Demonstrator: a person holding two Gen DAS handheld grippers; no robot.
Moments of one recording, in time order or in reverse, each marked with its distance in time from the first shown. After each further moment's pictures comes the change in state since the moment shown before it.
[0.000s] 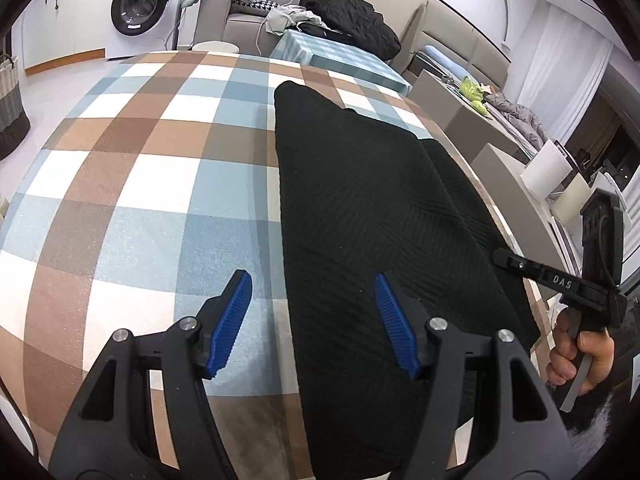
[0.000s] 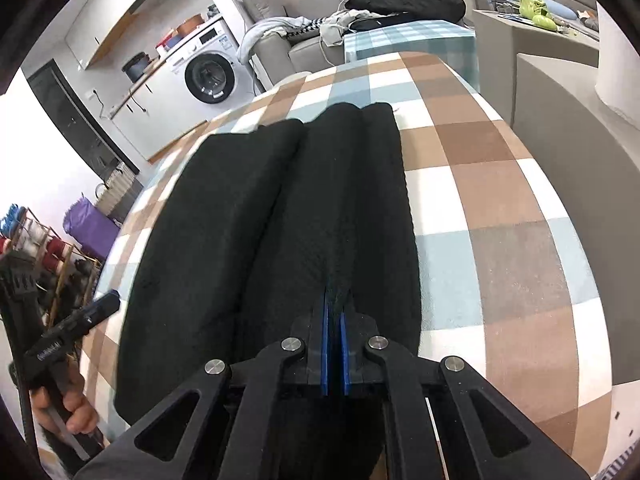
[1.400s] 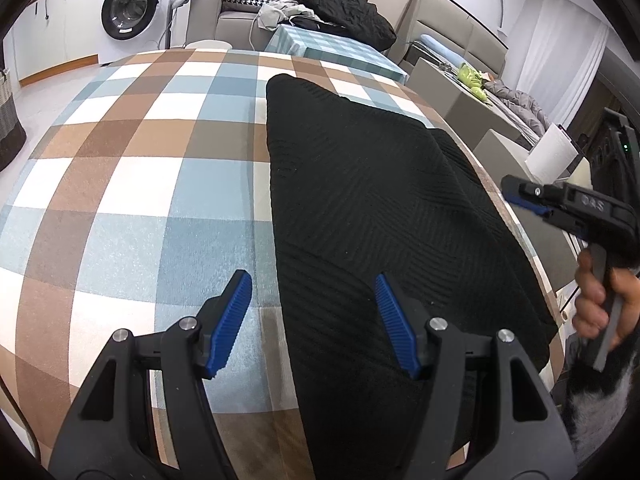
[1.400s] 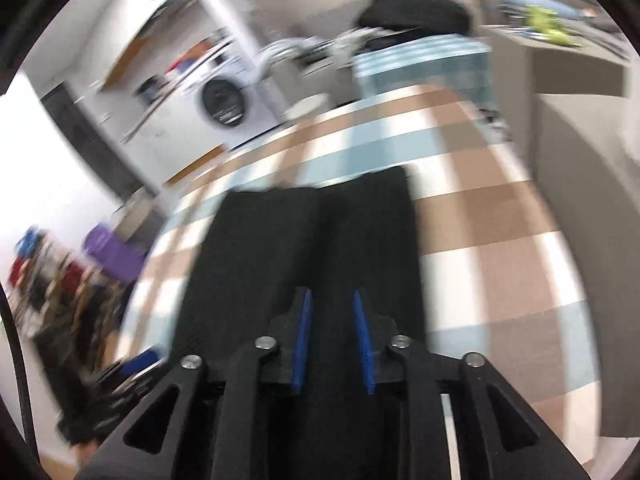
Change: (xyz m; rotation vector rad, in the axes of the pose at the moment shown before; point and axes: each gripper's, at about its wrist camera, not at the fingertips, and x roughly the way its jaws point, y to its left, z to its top) left arm 0.020 -0.007 0.004 0.038 0.027 0.011; right arm -0.012 0.009 0.046 0.001 -0.034 0.111
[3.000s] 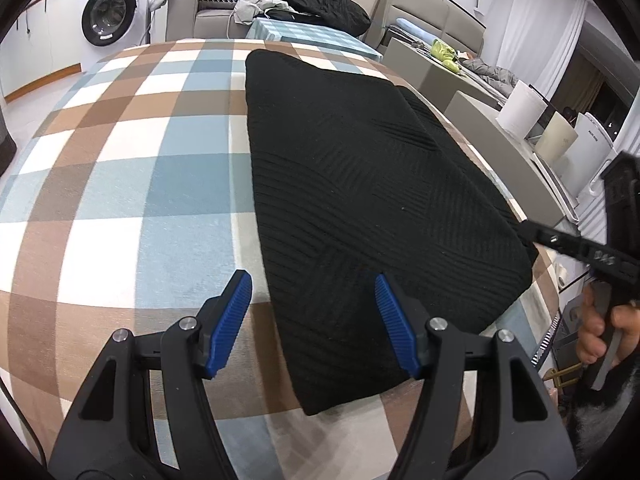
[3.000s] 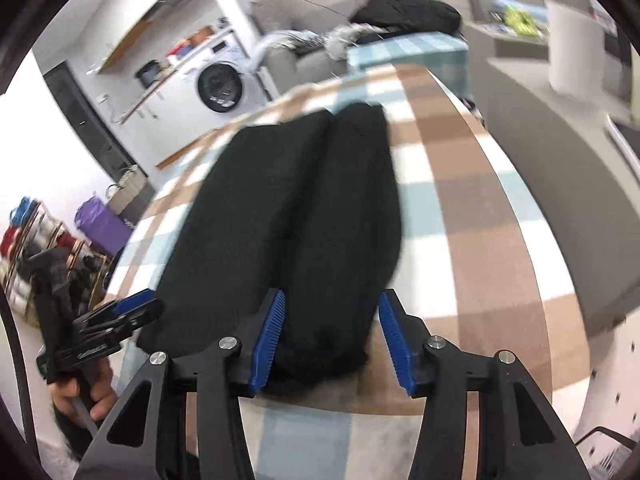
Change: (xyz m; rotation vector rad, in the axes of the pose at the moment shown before) left arm -0.028 -0.020 -0.062 0.080 0.033 -0.035; right arm -0.084 -0.008 -0.137 0.008 0.003 -0.117
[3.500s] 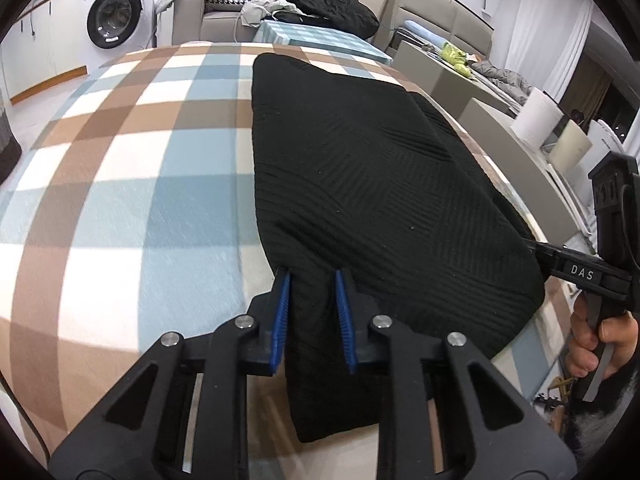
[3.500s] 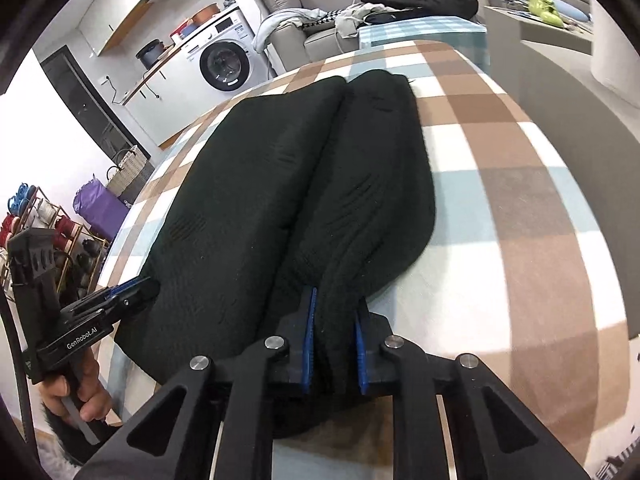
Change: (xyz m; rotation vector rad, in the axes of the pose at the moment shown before) left arm 0.020 0.010 0.026 0.002 -0.014 0.047; right arm 0.046 0.025 0.016 -0.054 0.063 0.023
